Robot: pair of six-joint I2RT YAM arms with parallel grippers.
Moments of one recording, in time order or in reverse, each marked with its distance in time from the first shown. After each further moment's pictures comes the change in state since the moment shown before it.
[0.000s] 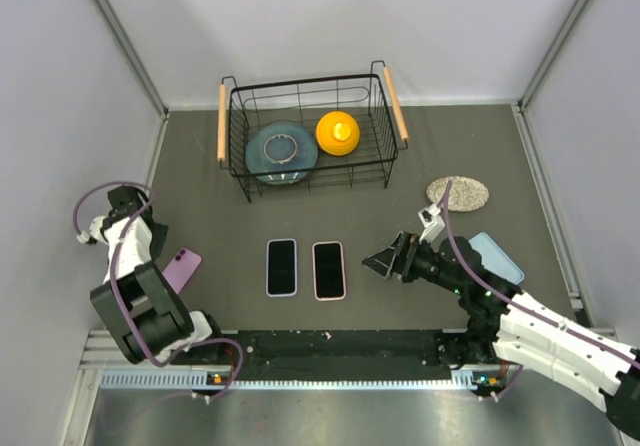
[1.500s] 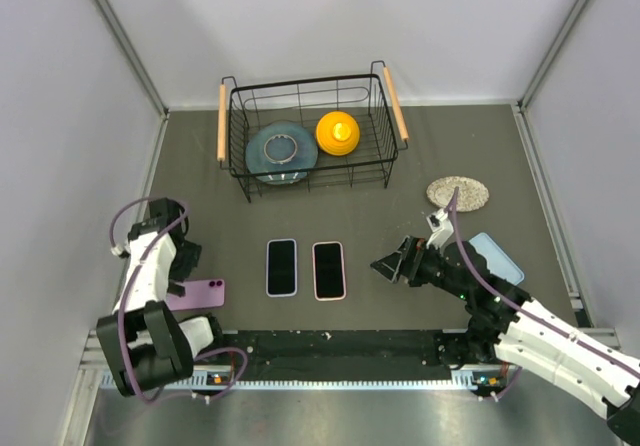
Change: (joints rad) left arm -0.251 -0.134 -0.126 -0.261 -0.013 -0.137; right arm -0.001 -0.127 0.000 -0.194 0.077 -0.032
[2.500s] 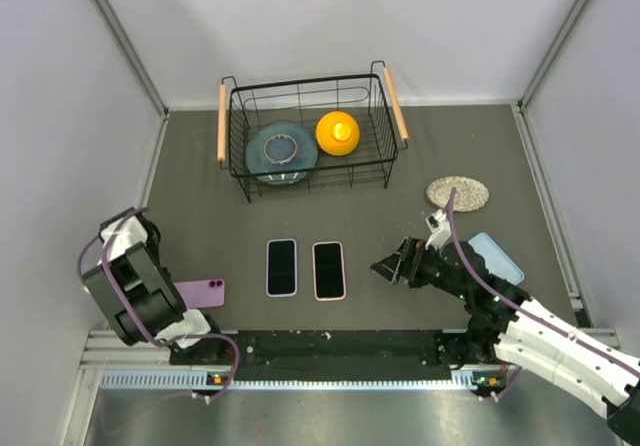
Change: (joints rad) left arm 0.301 0.262 0.097 -0.246 -0.124 -0.304; right arm 0.000 0.011 0.000 -0.013 0.000 -0.008
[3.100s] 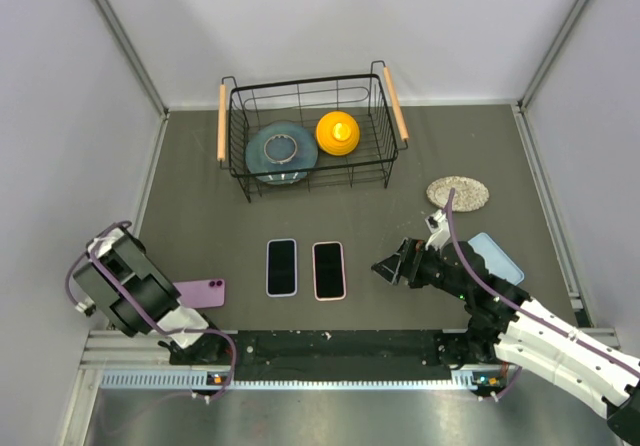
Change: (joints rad) left arm 0.207 0.061 -0.048 0.128 -0.031 0.085; right arm 0.000 -0.004 0.000 -0.016 0.005 -0.018
